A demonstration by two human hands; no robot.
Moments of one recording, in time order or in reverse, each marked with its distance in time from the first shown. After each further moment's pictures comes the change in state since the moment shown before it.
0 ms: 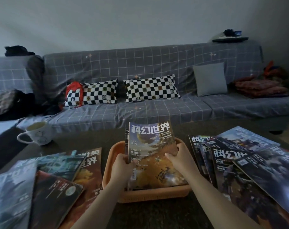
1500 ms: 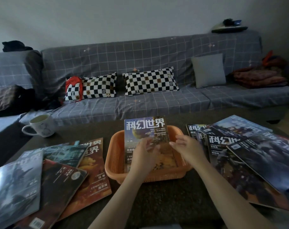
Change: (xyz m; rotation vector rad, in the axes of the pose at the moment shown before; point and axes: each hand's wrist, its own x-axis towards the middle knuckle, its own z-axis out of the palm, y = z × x) left_hand -0.062 0.034 0.031 0.016 -0.078 0.355; right_hand -0.044 0.006 -0.038 0.056 -0.051 -0.086
